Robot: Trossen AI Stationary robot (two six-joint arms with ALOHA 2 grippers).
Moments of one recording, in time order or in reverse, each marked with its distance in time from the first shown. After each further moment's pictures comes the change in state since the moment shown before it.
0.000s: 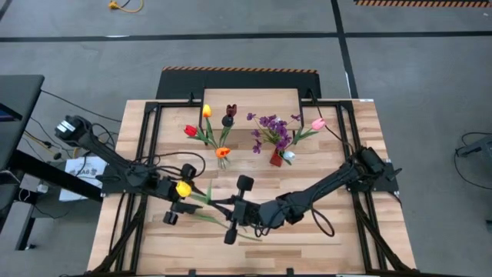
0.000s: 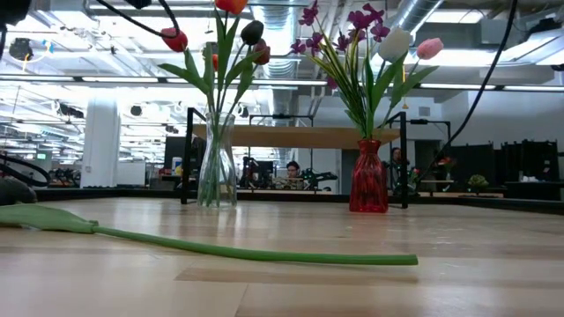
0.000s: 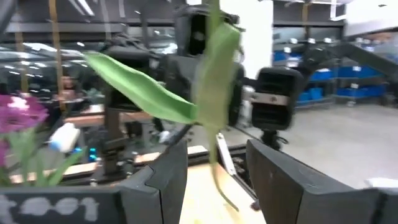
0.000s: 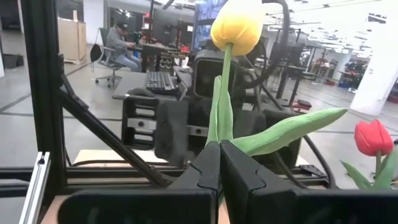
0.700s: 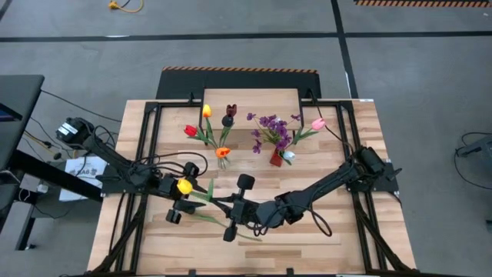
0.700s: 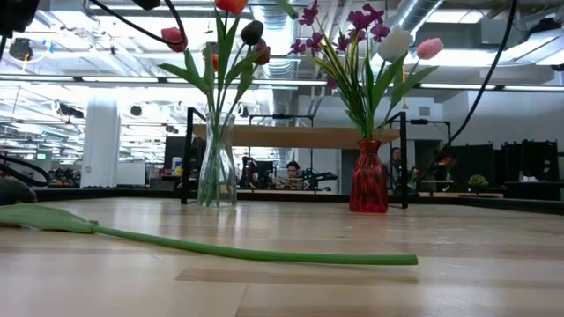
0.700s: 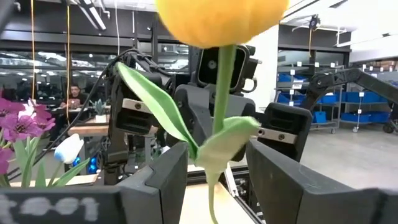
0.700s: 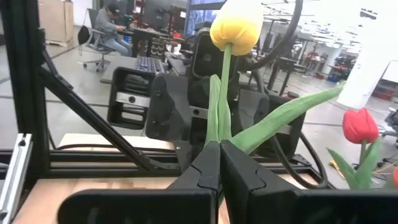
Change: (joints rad) left arm 0.036 0.091 0.001 0.175 0.007 -0.035; right arm -0.004 0.000 0.000 -0.063 0.040 -0.002
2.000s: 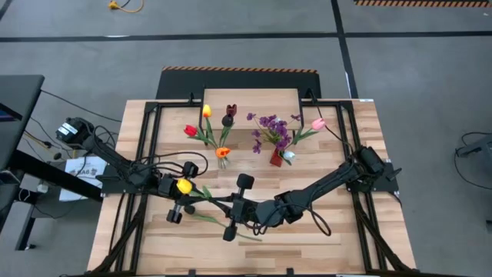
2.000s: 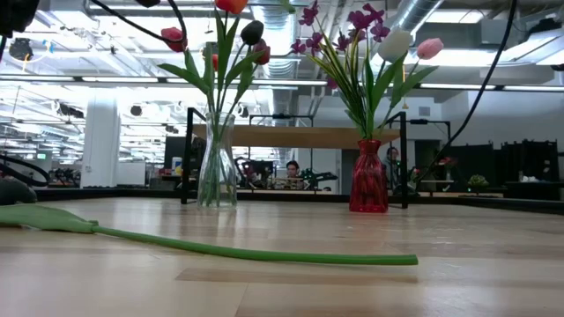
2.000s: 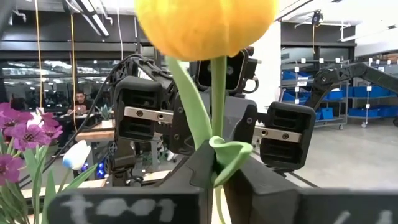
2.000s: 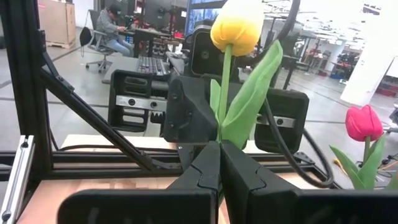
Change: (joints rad) left arm 0.000 -0.001 0.000 0.007 -0.010 0.047; right arm -0.007 0.000 0.000 -0.007 -0.015 0.023
